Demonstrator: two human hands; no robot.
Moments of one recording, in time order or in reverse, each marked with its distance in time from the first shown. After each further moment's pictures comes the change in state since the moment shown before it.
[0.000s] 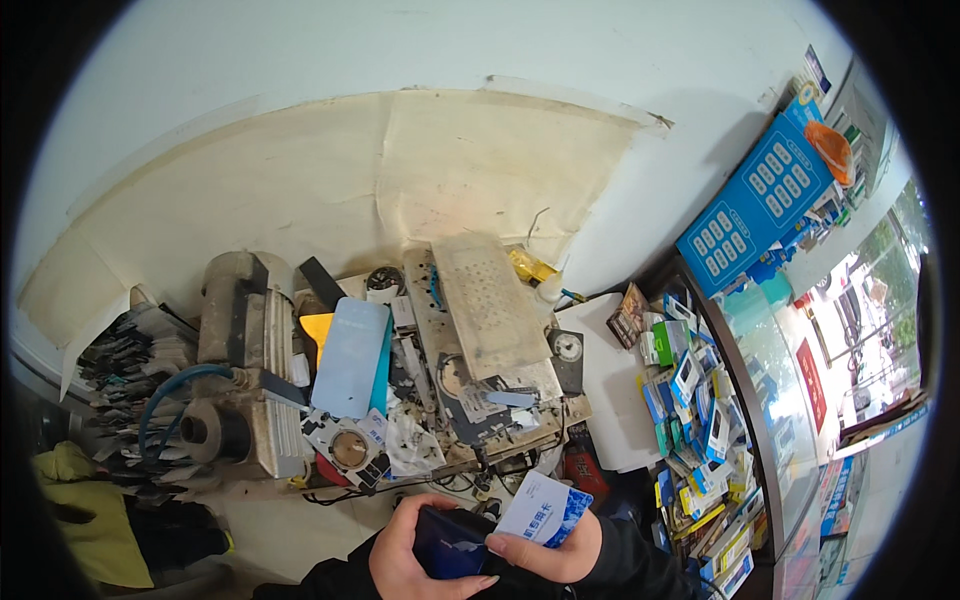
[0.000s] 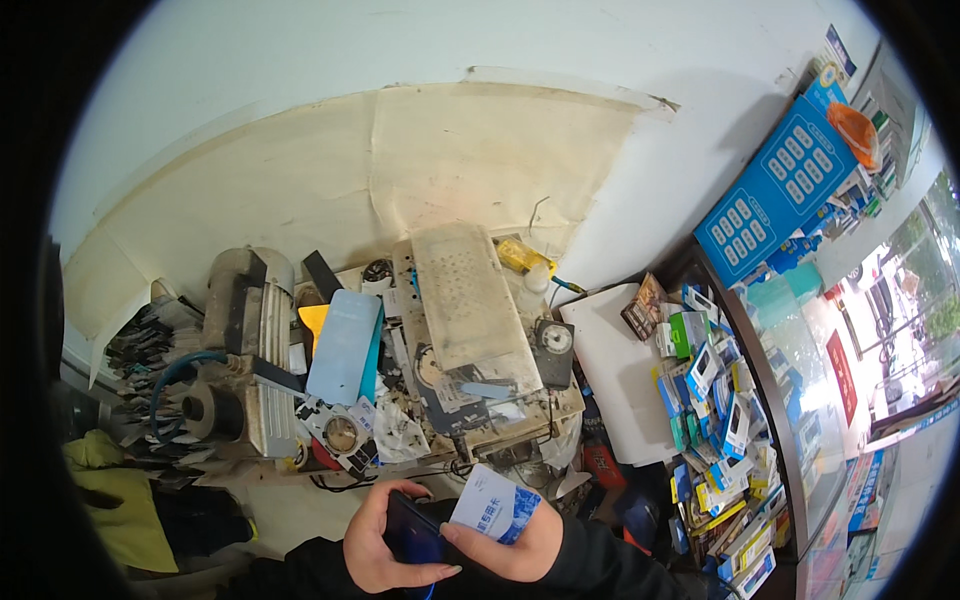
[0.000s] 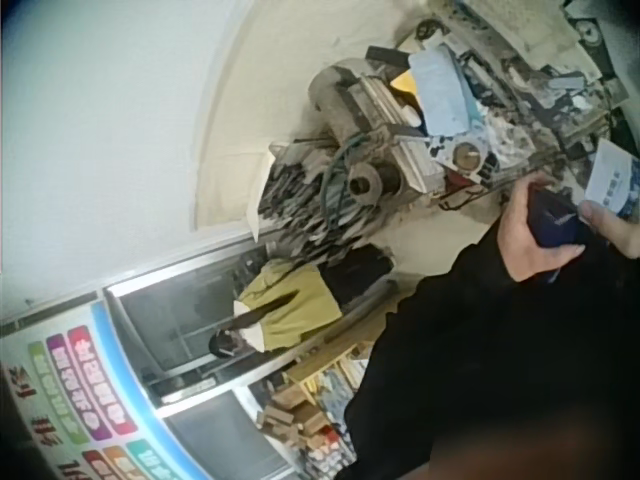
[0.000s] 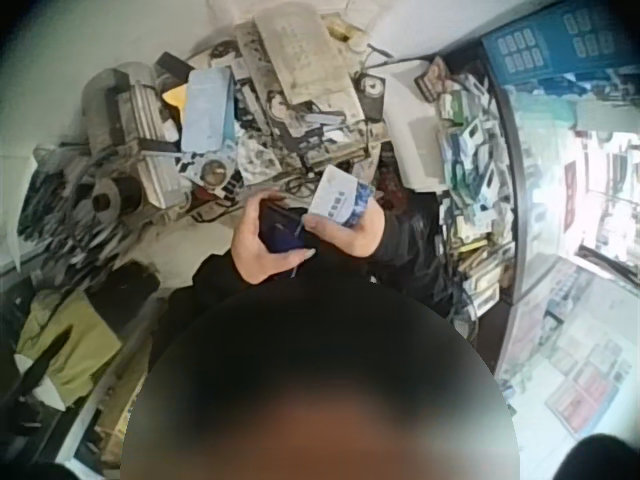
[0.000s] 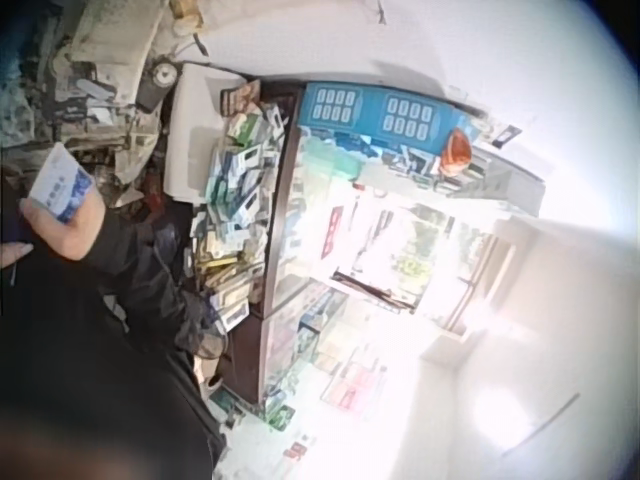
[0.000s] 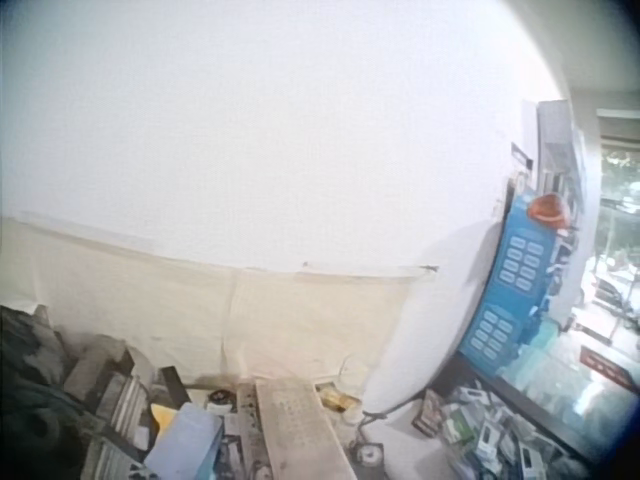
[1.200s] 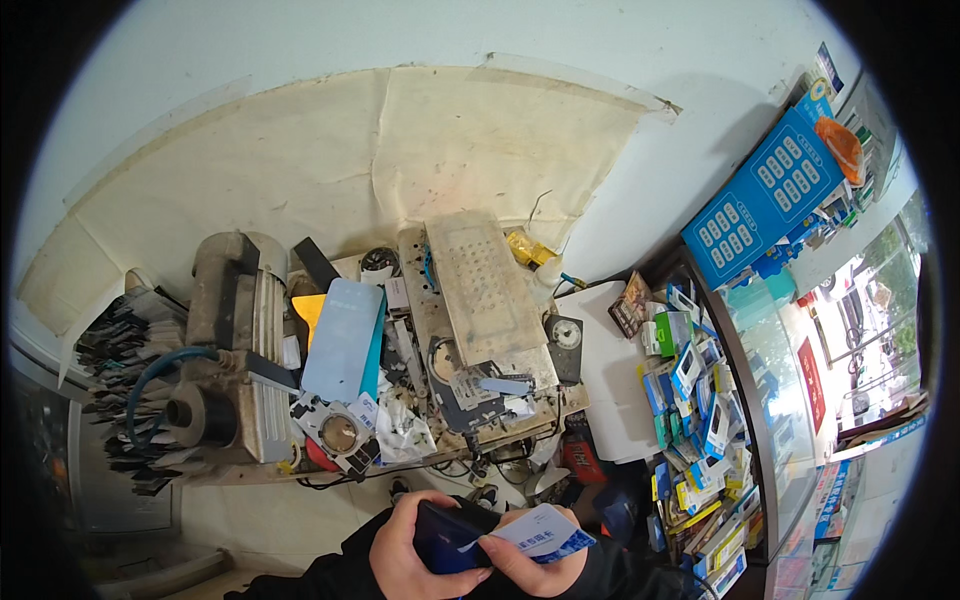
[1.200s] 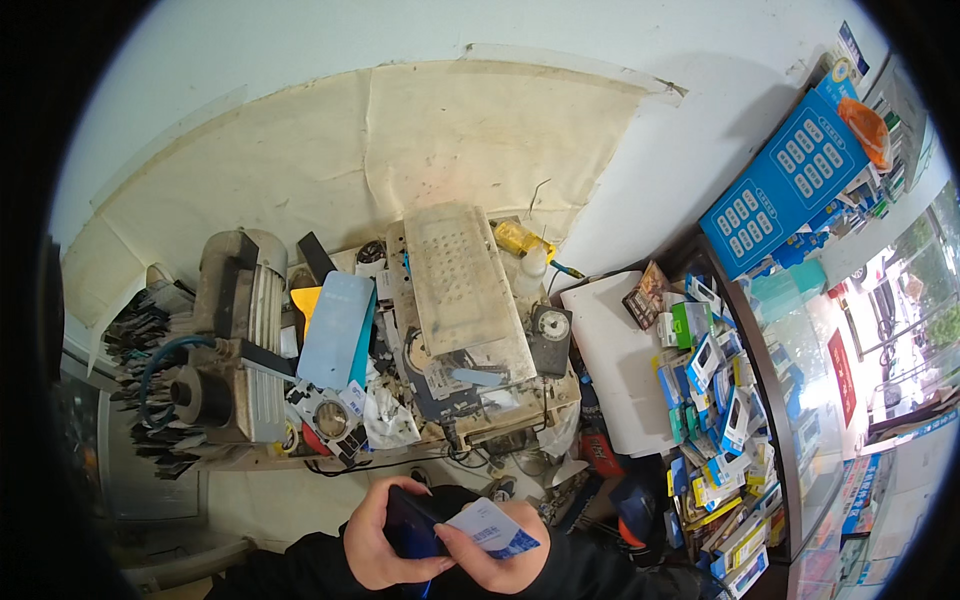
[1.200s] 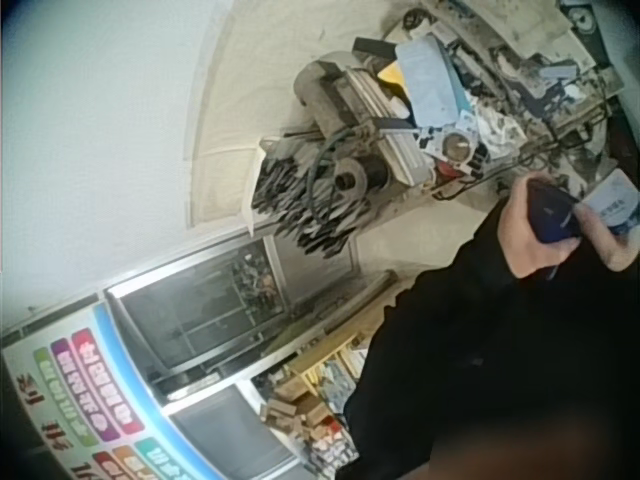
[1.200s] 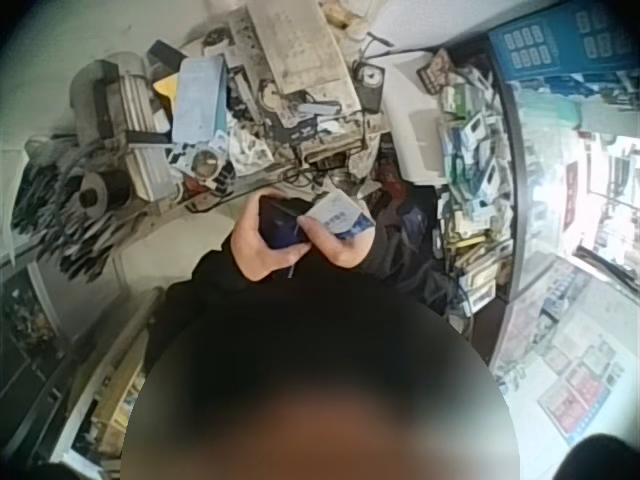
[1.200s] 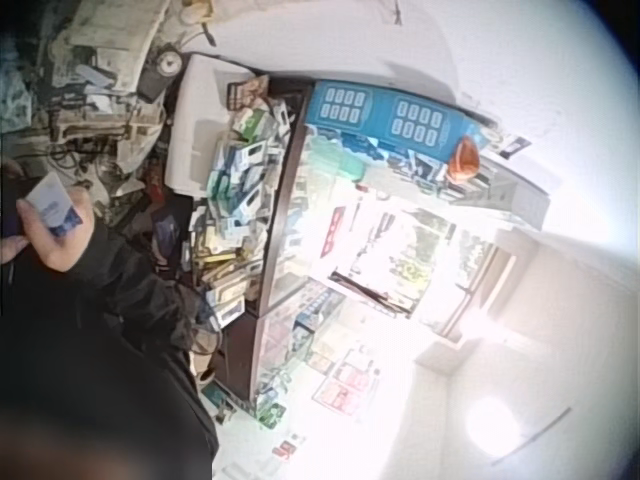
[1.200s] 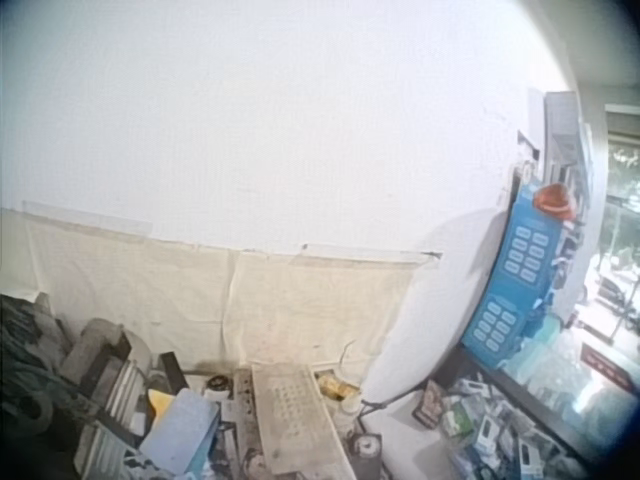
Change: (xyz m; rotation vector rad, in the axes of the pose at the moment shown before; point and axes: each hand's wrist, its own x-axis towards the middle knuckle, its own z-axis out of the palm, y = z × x) left_hand 0.000 0.007 0.018 -0.179 0.011 -0.252; right_hand -0.008 0.027 0.007 -0.384 0.056 -0.538
